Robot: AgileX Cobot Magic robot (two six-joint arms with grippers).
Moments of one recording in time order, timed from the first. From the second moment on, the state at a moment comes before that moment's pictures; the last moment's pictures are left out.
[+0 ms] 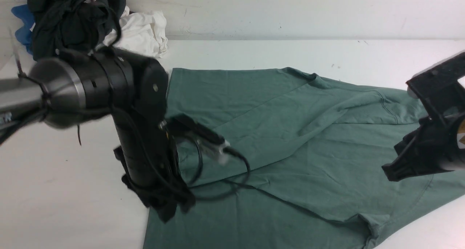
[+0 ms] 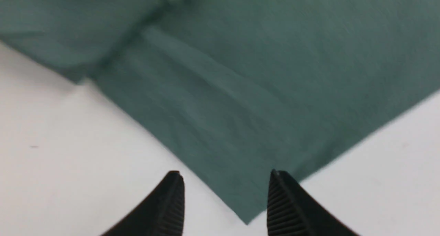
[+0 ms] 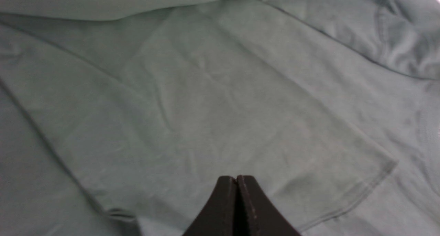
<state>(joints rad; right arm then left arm) 0.37 1.25 -0.84 -0.21 0.70 0.00 -0.54 1.75 -1.16 -0.07 1.13 0.23</state>
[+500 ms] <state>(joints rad) 0.37 1.25 -0.84 0.32 0.77 -0.62 -0.72 1.76 -0.90 0.09 0.90 0.49</state>
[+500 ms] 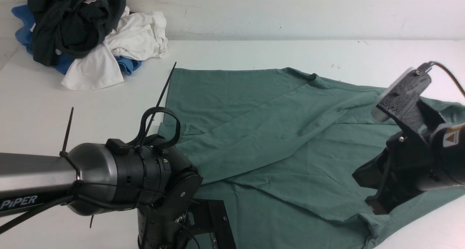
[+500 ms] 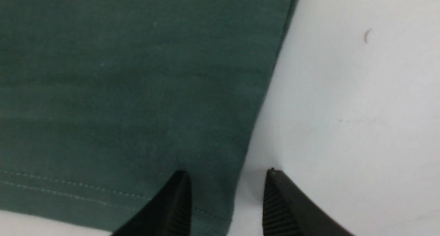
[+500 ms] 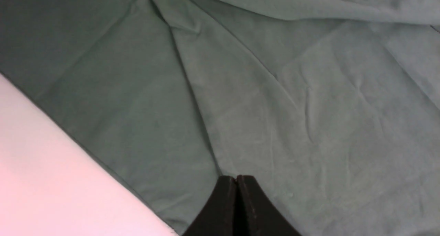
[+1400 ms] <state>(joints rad) 0.39 1.51 -0.62 -0.28 0.62 -0.41 -0.26 1.42 -0.88 0.50 0.67 0.12</state>
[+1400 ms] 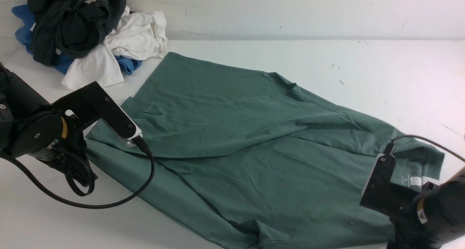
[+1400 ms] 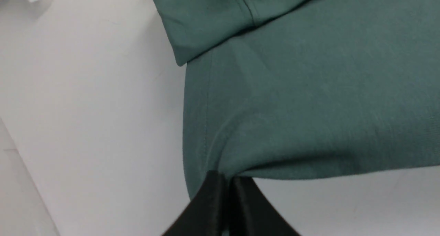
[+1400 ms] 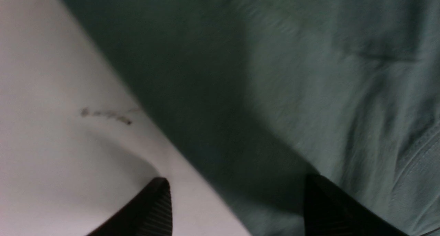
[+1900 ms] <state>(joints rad) 0.32 1.38 -0.86 -0.59 0.85 -0.10 -0.26 1.27 -1.08 0.21 0.83 0.07</state>
